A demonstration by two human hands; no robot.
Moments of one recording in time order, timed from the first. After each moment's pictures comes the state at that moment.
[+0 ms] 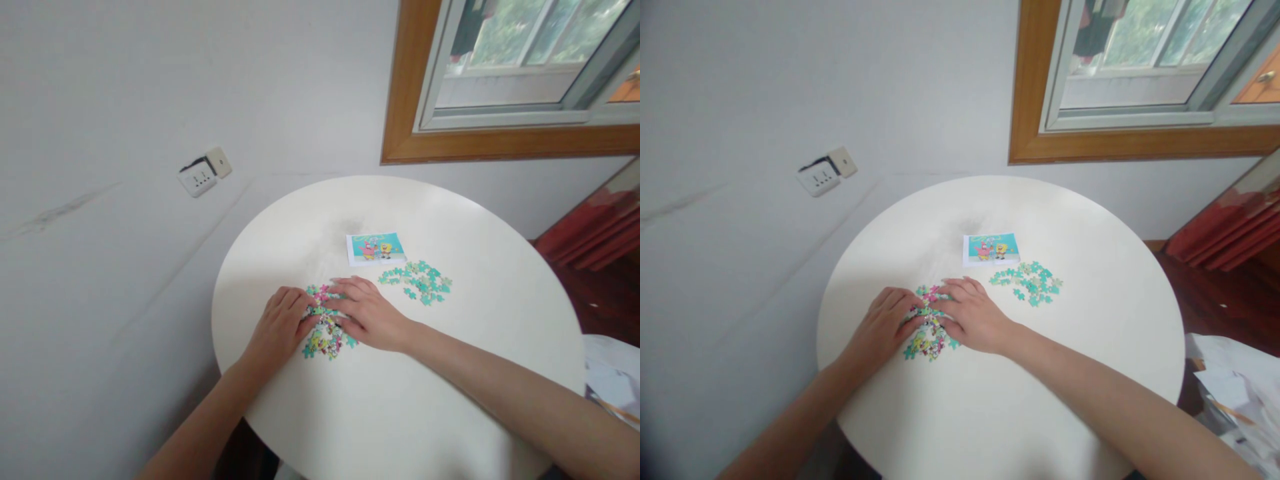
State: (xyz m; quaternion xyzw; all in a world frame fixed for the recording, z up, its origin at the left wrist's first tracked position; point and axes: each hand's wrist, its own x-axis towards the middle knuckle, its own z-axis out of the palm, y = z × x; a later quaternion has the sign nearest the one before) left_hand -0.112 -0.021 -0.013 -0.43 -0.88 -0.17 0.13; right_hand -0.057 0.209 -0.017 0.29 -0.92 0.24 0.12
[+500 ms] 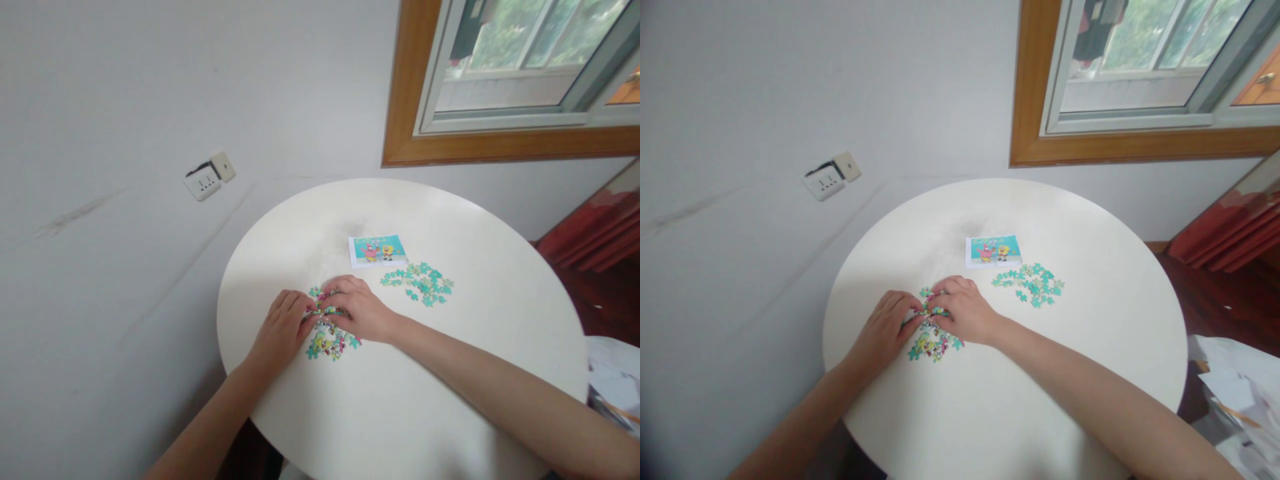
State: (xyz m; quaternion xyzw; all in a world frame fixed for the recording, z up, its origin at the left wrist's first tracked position) left_hand -0.110 -0.021 -0.013 -0.42 -0.87 -0.21 0.13; right_hand -0.078 0.190 -0.014 0.27 -0.91 0.30 0.12
